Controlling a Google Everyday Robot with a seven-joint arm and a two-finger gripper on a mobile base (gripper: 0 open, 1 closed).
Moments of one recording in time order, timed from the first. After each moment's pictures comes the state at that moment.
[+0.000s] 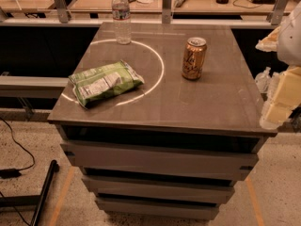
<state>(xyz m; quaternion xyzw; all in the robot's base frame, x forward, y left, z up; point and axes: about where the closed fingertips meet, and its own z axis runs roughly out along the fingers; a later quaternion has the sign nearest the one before) 0.438 -0.217 0.976 -0.60 0.78 -0.03 0.16</state>
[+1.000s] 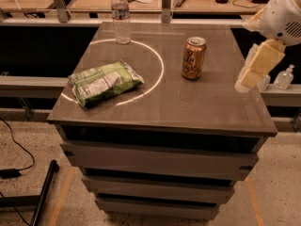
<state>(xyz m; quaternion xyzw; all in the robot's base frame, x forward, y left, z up) 0.524 -0.206 0.981 -0.58 0.78 0.01 0.25</state>
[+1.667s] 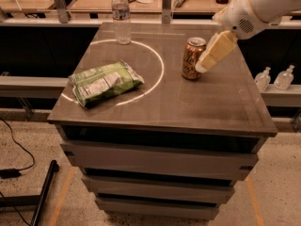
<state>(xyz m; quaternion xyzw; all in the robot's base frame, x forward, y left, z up) 0.618 -0.151 0.966 -0.55 0.76 0.07 0.34</state>
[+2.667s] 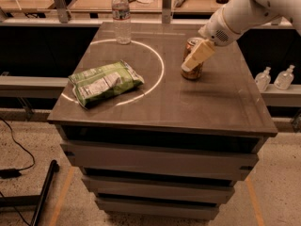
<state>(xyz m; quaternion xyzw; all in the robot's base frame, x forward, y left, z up) 0.683 -0.141 0.915 -0.52 0.78 0.06 0.34</state>
